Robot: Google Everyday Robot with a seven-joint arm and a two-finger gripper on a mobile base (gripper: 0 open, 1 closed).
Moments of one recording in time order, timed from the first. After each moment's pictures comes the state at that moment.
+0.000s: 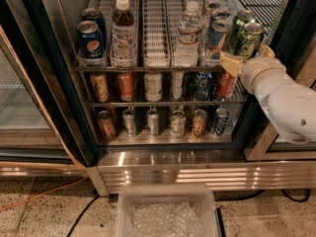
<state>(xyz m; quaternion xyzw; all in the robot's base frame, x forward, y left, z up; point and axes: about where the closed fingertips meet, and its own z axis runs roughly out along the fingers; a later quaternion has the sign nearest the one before) 0.669 -0.256 0.908 -0.07 0.72 -0.02 0.69</state>
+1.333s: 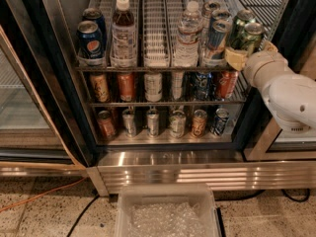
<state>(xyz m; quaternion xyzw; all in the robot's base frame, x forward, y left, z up) 0.695 -0.279 0.906 -0.06 0.72 -0.04 0.69</state>
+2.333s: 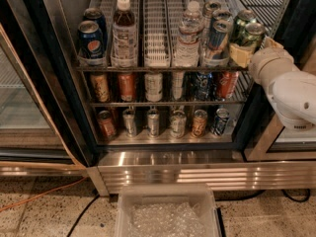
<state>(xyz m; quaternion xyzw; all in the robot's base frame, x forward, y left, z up) 0.697 -0.296 0.916 -0.04 0.72 -0.05 0.69</state>
